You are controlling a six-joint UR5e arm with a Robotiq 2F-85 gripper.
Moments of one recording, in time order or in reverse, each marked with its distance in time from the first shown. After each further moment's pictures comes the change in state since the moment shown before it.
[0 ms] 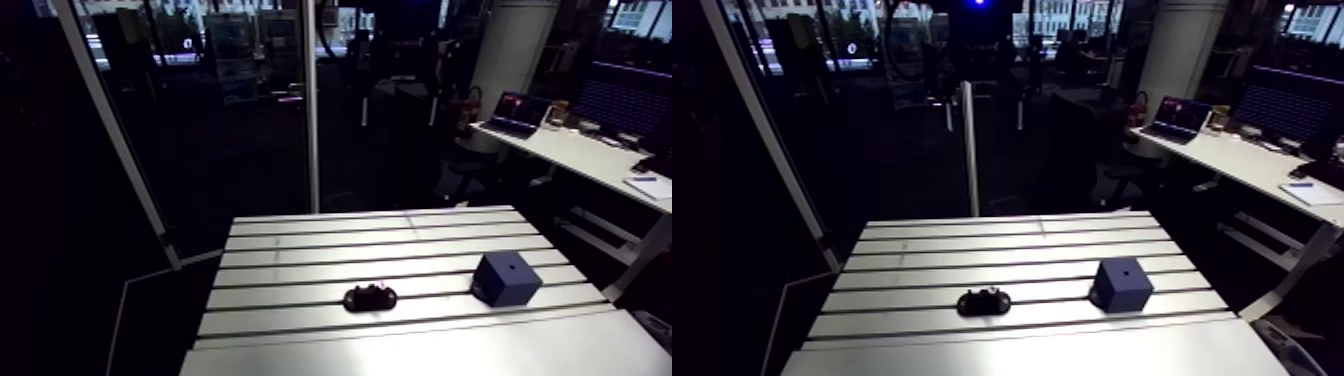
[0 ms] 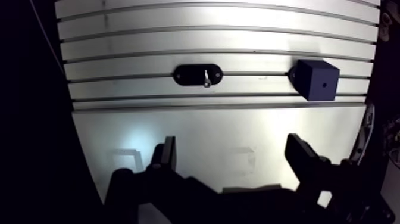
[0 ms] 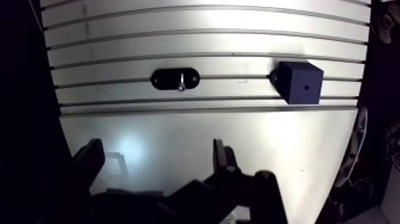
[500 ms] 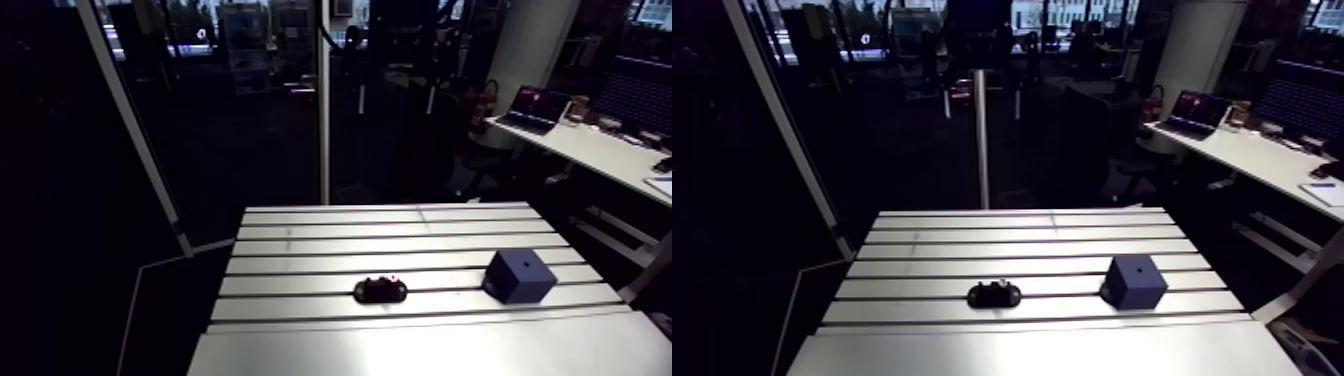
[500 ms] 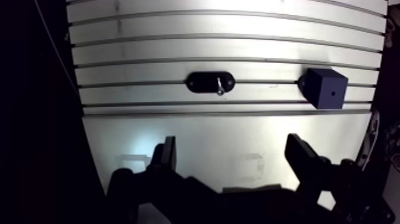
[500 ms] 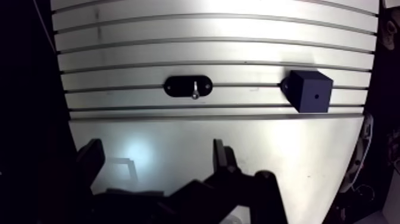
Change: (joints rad) arm 0.042 0.026 -0.026 -0.015 0.014 0.034
